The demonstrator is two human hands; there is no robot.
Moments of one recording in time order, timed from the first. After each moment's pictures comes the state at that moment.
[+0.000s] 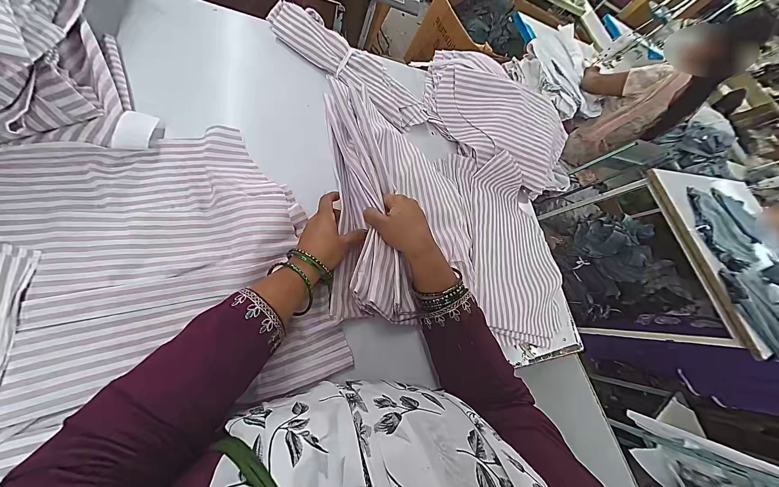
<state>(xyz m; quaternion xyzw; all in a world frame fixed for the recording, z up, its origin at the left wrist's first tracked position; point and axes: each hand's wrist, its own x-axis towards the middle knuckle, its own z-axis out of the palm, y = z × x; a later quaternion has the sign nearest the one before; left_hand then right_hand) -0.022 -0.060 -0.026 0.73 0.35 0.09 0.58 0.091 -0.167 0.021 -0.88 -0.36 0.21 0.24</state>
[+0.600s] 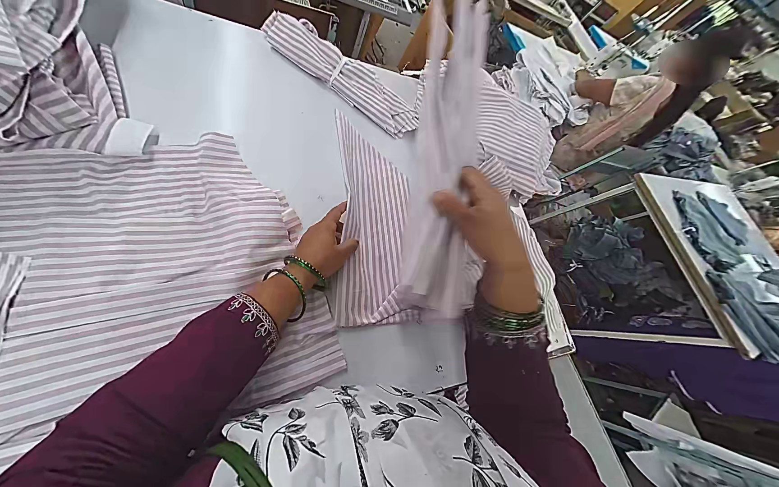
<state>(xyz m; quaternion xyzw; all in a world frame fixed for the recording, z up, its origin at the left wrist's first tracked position) -0.019 -0.063 -0.029 0.73 0.30 0.06 0.61 0.128 -0.224 0.082 -0.81 -0.42 0.12 0.39</state>
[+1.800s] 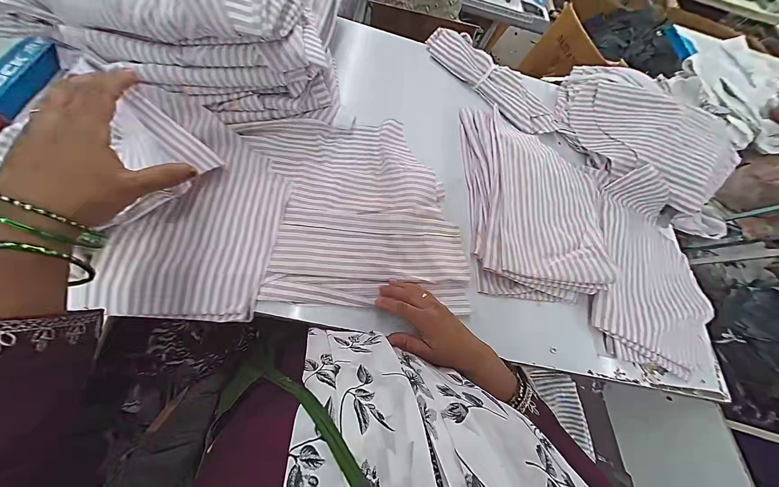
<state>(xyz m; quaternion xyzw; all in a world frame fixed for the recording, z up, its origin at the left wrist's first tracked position) -0.432 0.081 0.071 0.88 0.43 0.21 0.09 -0.086 -0.232 -0.050 -0.54 -0.76 0.20 0.30</state>
